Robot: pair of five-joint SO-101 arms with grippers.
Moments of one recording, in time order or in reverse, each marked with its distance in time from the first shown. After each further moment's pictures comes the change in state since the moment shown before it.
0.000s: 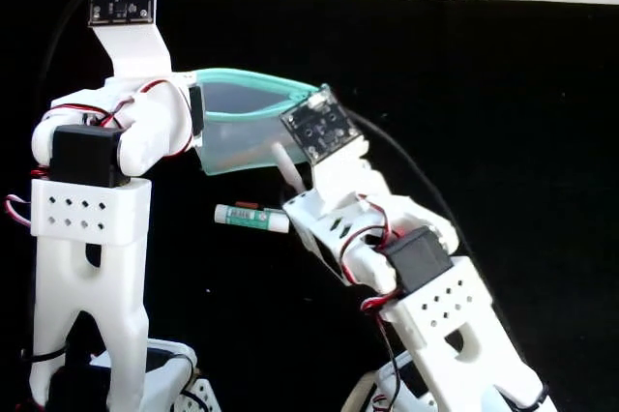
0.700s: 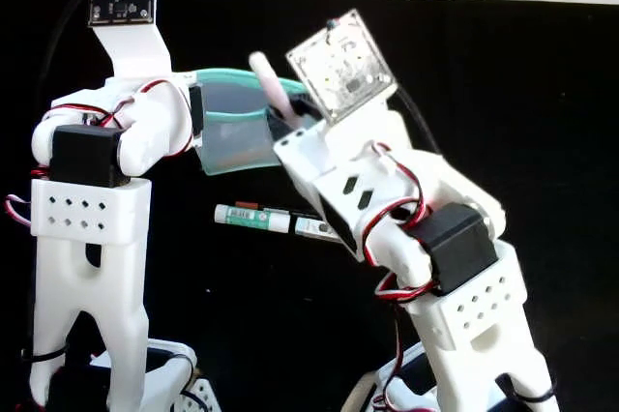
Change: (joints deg) left arm 0.0 0.0 0.0 0.0 0.0; right arm 0.0 11.7 -34.9 4.4 4.0
